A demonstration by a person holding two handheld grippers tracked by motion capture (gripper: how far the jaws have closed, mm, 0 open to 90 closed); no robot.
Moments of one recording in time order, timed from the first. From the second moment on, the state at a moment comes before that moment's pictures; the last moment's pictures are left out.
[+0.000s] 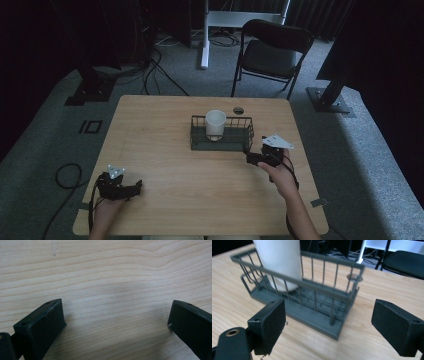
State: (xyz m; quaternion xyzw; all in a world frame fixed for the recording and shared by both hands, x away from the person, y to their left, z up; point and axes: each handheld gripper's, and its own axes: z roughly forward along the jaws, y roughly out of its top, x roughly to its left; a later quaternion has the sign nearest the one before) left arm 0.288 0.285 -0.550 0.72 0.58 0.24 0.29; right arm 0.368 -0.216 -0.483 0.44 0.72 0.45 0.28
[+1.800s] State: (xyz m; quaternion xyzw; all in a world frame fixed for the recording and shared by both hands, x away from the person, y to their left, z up) left arm 0.288 0.285 -0.550 0.72 0.58 0.24 0.29; right arm 0.314 -0.298 -0.544 0.56 0.72 0.32 0.25
